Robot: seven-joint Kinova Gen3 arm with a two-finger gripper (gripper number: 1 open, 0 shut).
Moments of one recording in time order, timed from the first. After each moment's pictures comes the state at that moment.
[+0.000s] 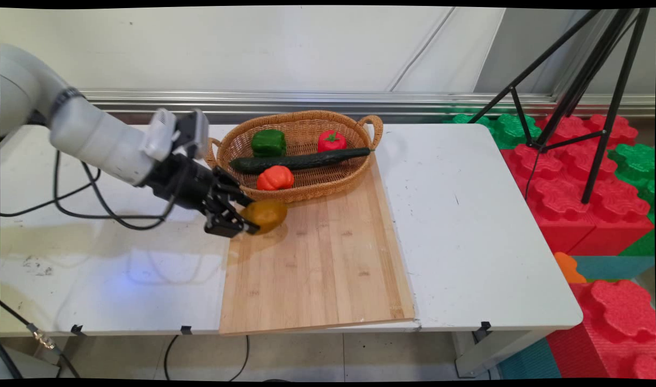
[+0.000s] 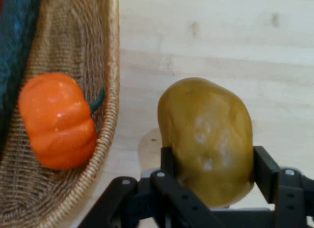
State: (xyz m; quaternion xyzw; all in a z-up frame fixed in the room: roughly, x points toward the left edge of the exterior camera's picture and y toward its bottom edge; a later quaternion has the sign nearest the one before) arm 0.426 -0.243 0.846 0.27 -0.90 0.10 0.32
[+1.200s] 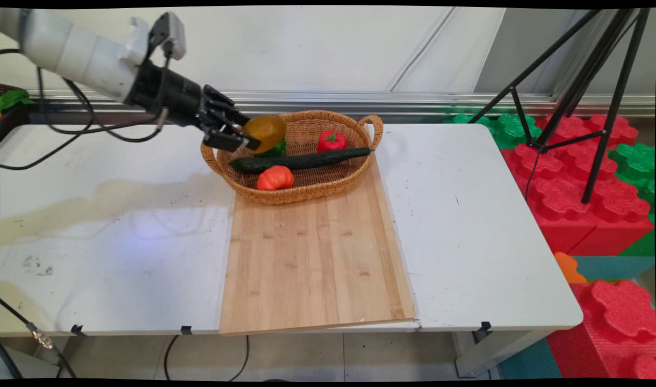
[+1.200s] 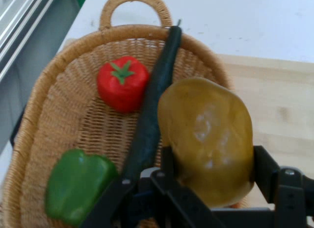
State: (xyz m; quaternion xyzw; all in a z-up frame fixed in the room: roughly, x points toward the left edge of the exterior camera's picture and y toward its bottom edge) arm 0.474 -0.312 0.920 0.29 -0.87 0.17 0.37
